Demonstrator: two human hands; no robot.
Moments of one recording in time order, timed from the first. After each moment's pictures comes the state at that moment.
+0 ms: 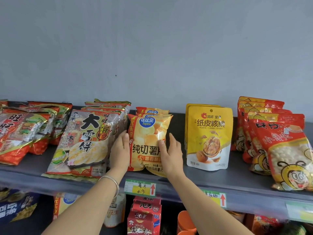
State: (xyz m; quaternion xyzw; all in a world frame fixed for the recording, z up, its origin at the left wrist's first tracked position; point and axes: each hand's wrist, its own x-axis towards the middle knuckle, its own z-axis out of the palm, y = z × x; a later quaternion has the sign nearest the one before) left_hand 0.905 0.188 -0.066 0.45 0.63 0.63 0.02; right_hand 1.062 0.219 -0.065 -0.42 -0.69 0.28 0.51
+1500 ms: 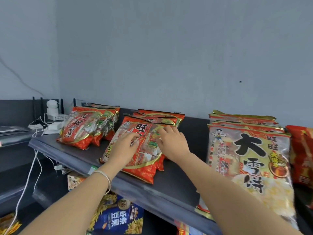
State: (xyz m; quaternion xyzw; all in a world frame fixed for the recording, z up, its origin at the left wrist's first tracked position) left_hand 0.431 0.057 -0.038 0.48 0.76 0.41 -0.13; right_hand 0.577 0.168 -0.007 -0.25 -0.91 -0.12 0.29
